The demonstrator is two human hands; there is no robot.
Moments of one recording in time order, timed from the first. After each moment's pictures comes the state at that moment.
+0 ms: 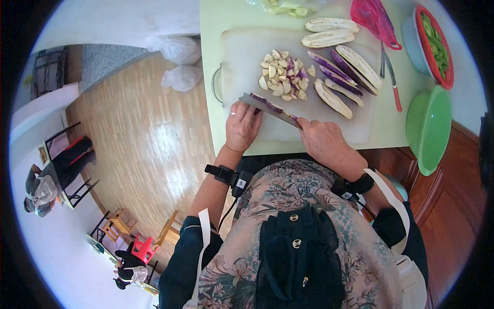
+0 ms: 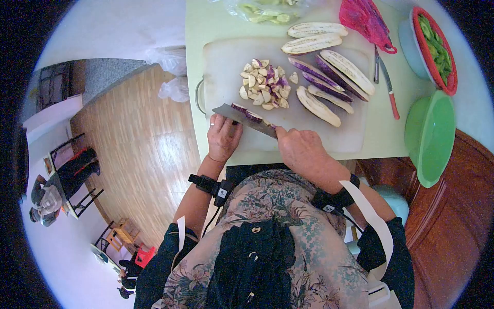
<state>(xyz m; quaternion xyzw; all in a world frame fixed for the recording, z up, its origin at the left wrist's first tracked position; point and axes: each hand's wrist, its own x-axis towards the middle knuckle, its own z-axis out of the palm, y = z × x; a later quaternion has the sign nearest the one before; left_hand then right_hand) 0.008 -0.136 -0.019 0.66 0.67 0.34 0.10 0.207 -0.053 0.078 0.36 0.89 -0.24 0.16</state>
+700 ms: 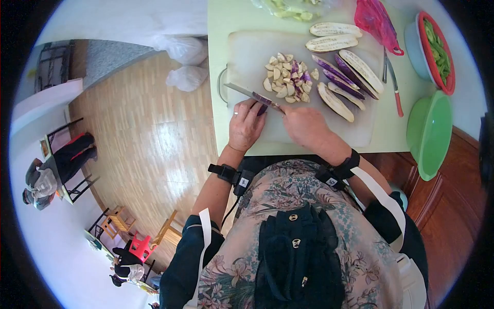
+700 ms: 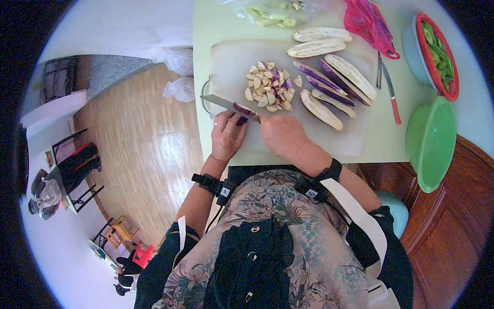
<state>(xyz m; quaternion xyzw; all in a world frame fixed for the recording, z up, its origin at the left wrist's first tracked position) 0.008 -0.136 -0.022 0.65 0.66 0.37 0.10 0.163 -0.043 0.047 0.37 0.88 -0.29 0.11</state>
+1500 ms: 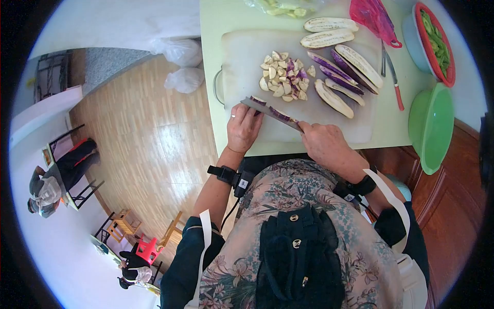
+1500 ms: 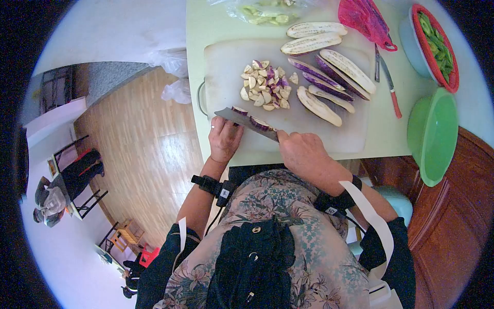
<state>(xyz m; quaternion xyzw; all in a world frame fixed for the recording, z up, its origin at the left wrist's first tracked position) 0.009 -0.138 -0.021 0.65 0.67 0.36 0.09 0.211 -0.056 0.081 0.35 0.88 -0.28 0.16</state>
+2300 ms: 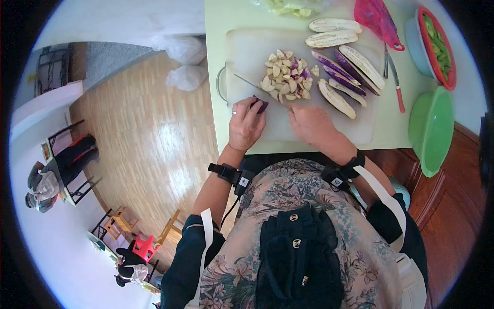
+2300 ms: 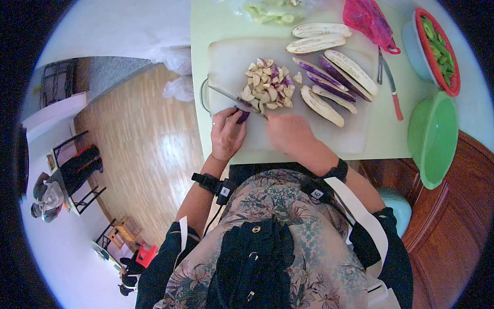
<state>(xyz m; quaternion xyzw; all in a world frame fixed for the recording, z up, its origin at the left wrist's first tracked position) 0.008 -0.138 -0.019 0.64 0.66 0.39 0.10 0.175 -0.043 0.047 0.40 0.85 -0.32 0.12</state>
